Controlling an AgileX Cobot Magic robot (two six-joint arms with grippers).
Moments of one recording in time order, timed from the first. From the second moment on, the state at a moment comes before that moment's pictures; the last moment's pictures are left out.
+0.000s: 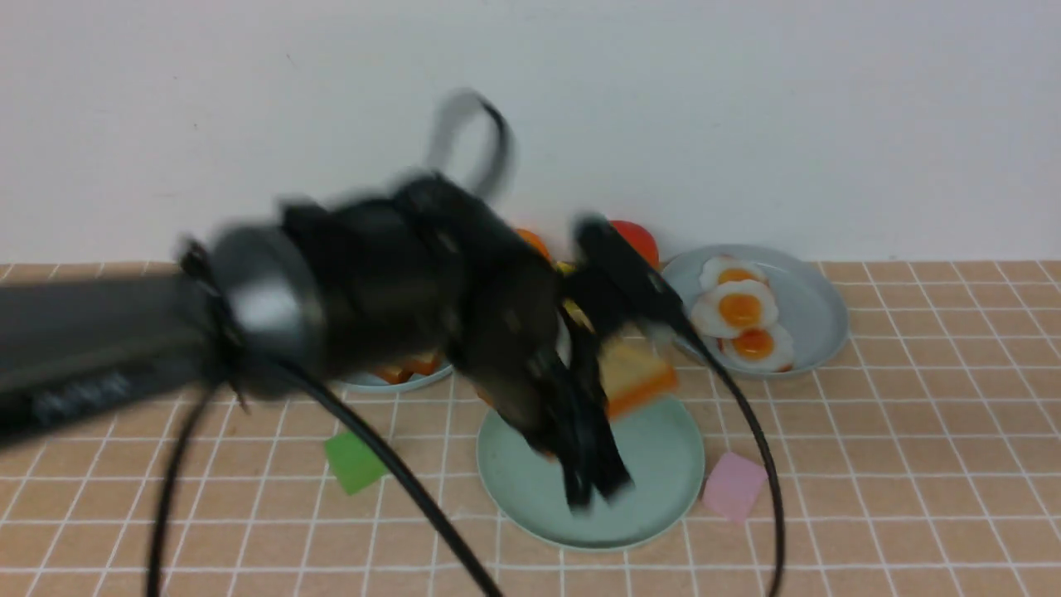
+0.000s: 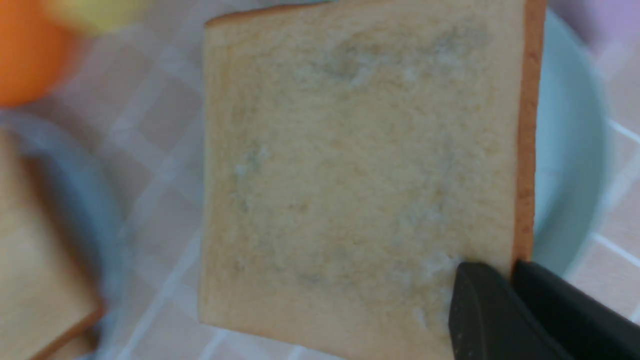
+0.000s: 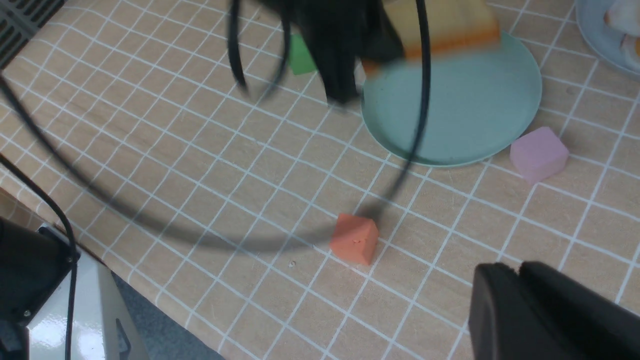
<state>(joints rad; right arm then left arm) 0.17 0.63 -0.95 0.55 1.17 -0.29 -0.80 1.81 -1.31 0.18 0.61 0.15</state>
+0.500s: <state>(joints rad) 0.17 0.63 -0.95 0.50 1.19 -0.28 -0.84 1.93 -1.31 0.28 0.54 0.15</state>
